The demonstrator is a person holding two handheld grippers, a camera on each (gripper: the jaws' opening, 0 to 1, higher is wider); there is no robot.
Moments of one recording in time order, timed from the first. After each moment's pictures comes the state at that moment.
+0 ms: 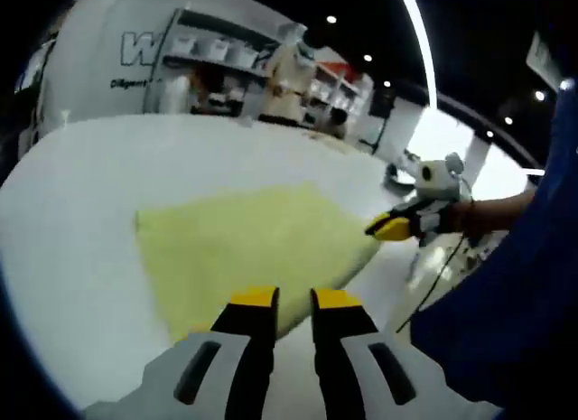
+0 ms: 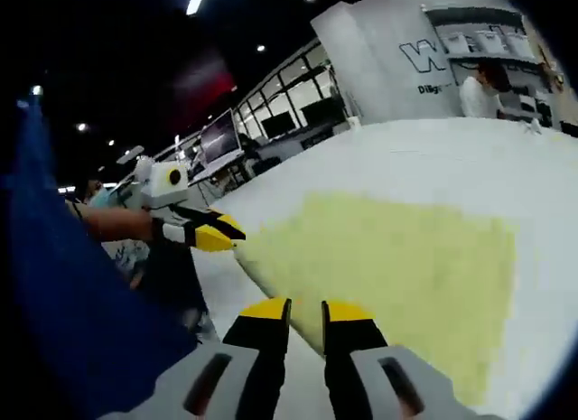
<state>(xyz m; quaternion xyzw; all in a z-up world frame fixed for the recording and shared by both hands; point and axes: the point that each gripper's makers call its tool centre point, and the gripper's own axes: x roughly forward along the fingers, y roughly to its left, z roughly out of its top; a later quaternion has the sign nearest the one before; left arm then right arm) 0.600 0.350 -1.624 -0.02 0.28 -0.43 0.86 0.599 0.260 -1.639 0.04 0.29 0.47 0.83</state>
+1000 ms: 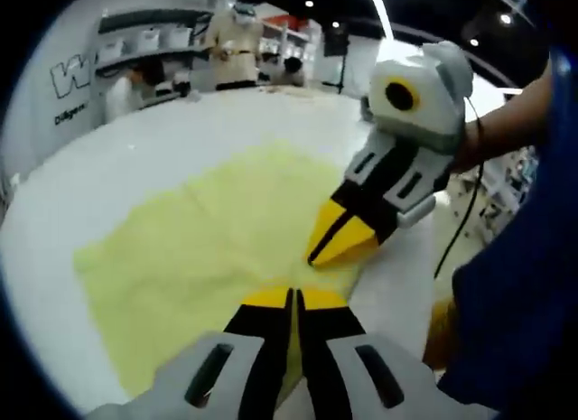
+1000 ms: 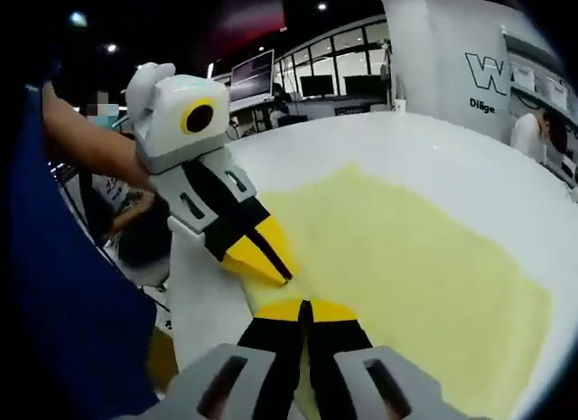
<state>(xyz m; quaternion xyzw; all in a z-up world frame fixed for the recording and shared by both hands) 0.617 0.330 -1.680 0.09 0.31 -0.46 0.83 0.615 0.294 -1.677 -0.09 0.30 0.49 0.81</state>
